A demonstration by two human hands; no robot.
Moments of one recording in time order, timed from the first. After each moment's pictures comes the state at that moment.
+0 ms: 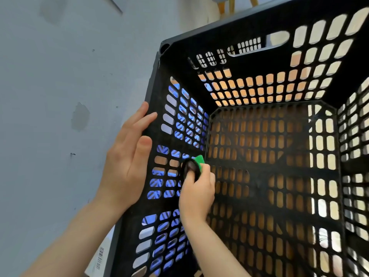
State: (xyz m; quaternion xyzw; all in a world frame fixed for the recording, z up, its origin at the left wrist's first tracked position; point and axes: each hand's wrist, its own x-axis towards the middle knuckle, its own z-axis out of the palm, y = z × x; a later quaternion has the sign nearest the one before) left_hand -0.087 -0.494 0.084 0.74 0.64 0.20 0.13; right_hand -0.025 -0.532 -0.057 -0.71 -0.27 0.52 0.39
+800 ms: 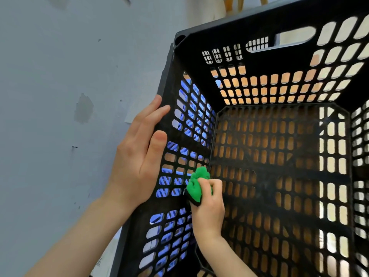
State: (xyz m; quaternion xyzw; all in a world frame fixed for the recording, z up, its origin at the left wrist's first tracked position) left_hand -0.088 -0.493 0.084 0.74 0.63 0.20 0.13; right_hand -0.027 -0.576 -0.105 -0.65 -0.51 0.39 0.40
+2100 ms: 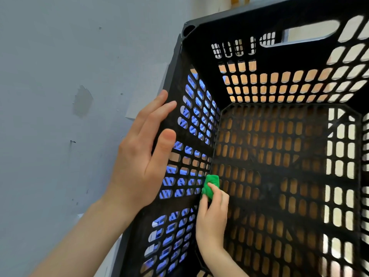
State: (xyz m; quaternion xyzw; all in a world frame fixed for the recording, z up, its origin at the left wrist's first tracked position) left_hand -0.088 -0.492 0.085 0.74 0.63 0.21 0.13; right_hand -0.035 -0.592 -0.118 -0.70 -0.37 0.48 0.38
